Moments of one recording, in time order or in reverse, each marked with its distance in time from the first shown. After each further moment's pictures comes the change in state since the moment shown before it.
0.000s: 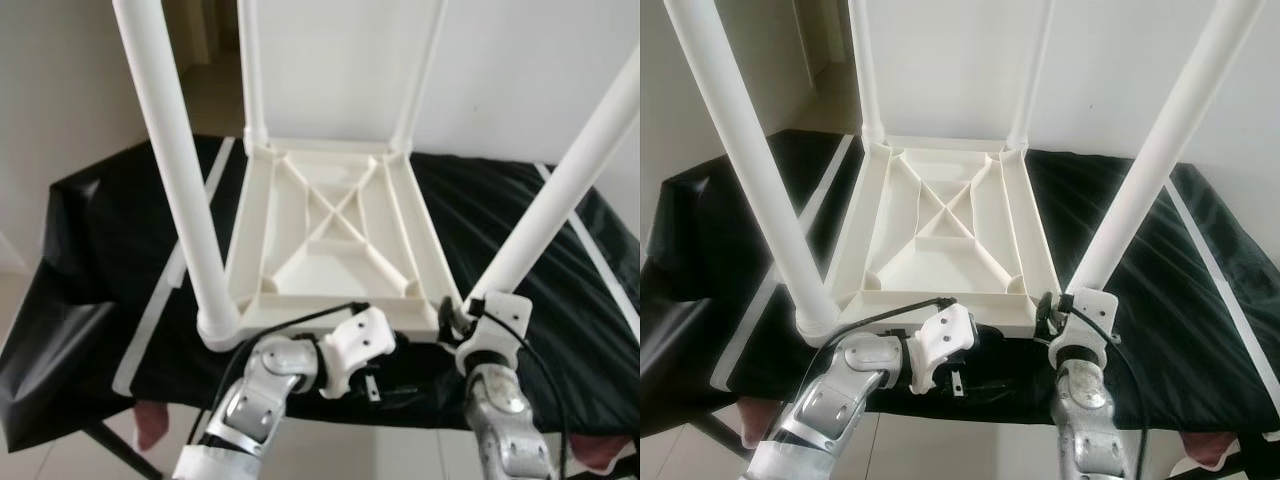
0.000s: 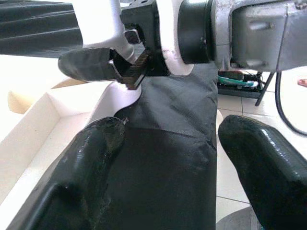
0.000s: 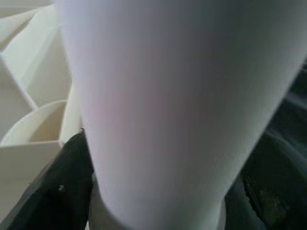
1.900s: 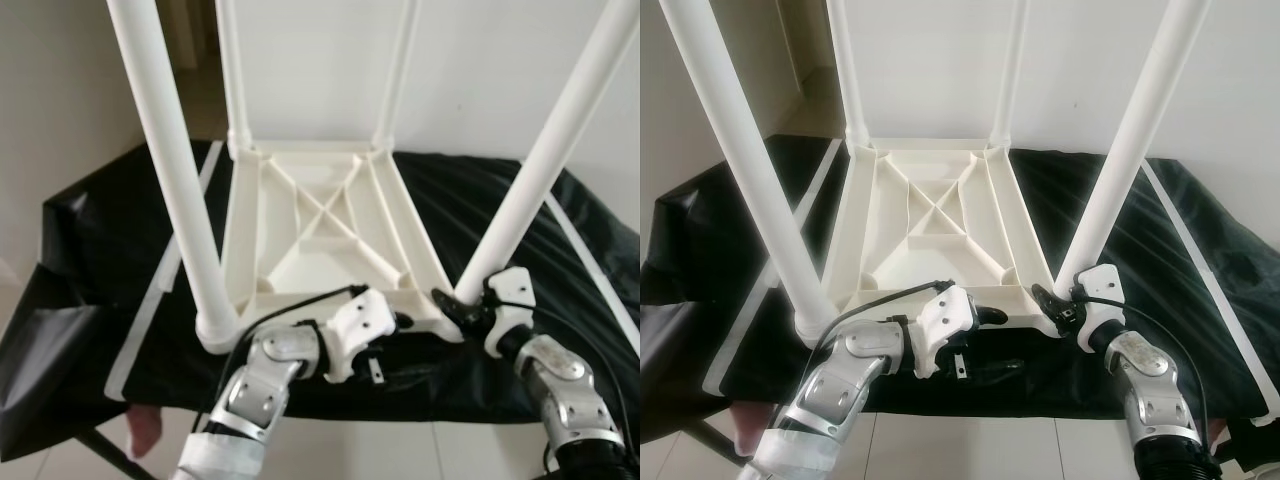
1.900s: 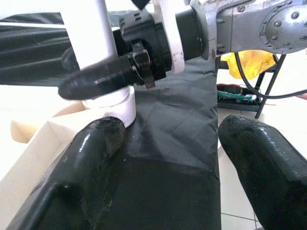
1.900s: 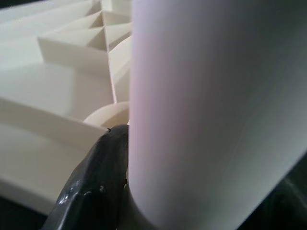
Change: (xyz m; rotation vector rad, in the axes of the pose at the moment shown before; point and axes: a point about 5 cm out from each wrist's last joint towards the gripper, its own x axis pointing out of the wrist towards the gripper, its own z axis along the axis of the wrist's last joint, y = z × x) left arm 0.001 0.011 0.010 0.003 -0.065 0.023; right arm 0.032 -0.019 0.011 -0.122 -0.054 0.558
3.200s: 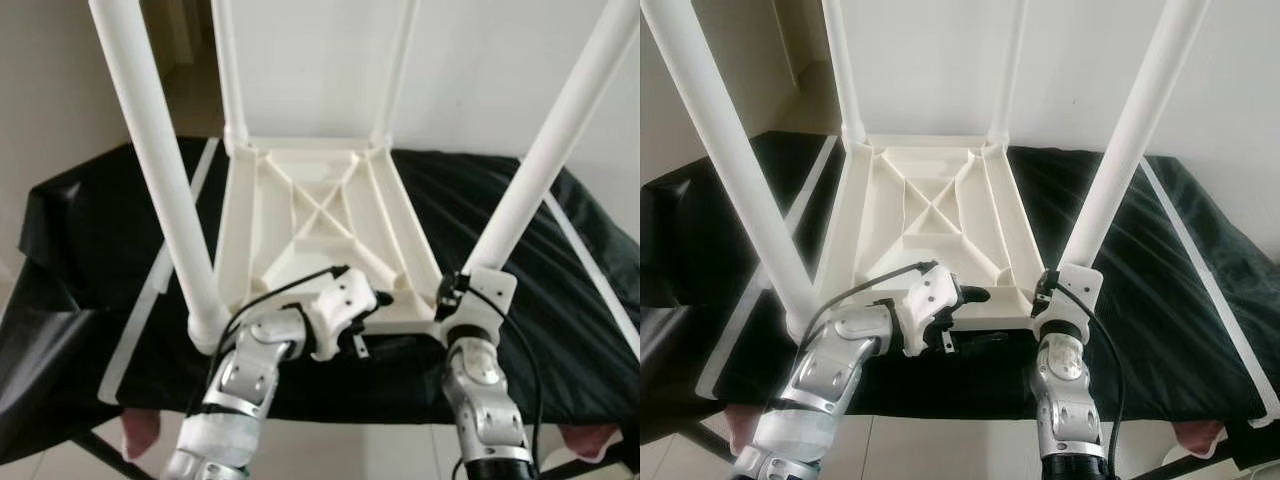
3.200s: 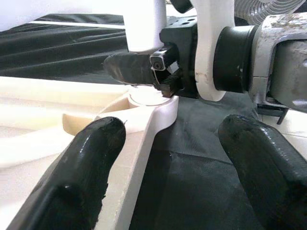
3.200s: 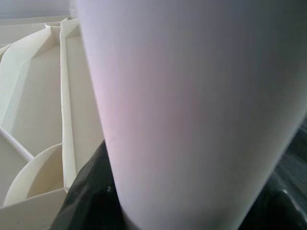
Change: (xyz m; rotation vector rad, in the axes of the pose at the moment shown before) left arm -0.011 0.026 -0.001 0.014 0.008 0.094; right arm 0.014 0.058 0.009 0.229 0.030 -0.683
